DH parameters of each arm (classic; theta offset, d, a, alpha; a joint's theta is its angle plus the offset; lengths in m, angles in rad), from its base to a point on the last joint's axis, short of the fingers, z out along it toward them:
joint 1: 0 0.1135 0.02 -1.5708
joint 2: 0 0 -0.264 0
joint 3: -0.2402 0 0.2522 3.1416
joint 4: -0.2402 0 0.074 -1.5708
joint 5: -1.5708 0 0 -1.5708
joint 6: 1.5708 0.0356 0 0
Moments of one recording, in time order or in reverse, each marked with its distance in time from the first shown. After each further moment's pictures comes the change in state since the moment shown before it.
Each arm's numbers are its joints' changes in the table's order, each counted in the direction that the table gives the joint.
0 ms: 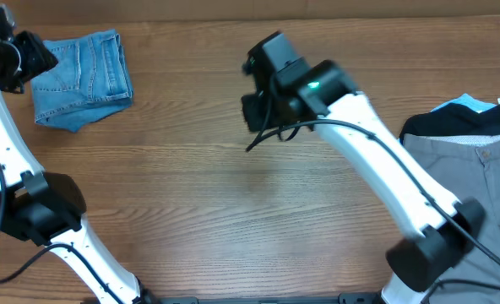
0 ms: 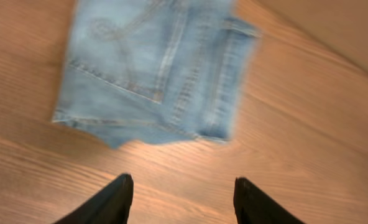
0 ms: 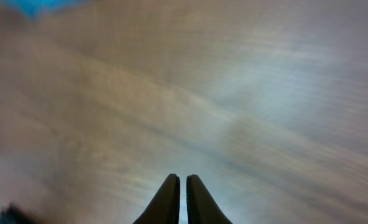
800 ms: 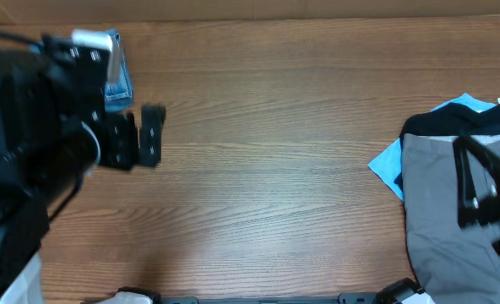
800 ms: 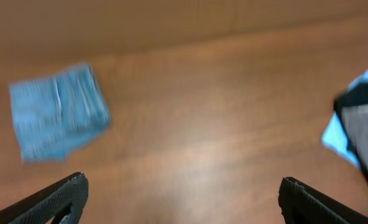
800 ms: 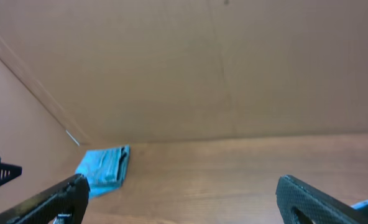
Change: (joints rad) left arm -0.668 -0.774 0.132 -0.259 0.244 0.008; right arm -0.154 -0.809 -0.331 -0.245 -0.304 -0.003
